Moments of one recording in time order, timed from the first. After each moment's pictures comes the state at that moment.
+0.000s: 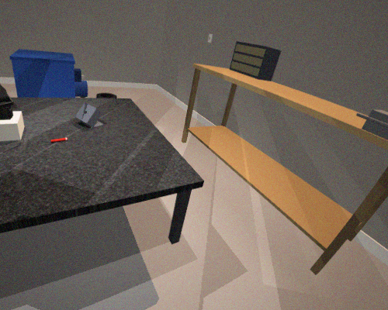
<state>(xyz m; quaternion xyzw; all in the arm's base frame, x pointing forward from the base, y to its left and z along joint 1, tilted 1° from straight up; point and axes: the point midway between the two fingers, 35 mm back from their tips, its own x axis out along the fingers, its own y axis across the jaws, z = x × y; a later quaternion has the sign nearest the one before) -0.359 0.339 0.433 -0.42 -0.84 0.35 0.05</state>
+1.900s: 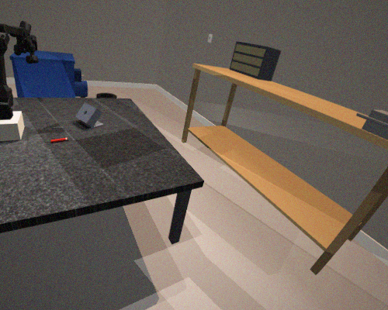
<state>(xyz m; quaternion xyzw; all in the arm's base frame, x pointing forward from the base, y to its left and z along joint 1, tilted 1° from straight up) 0.079 0.470 0.276 -0.71 -0.31 0.54 0.32</state>
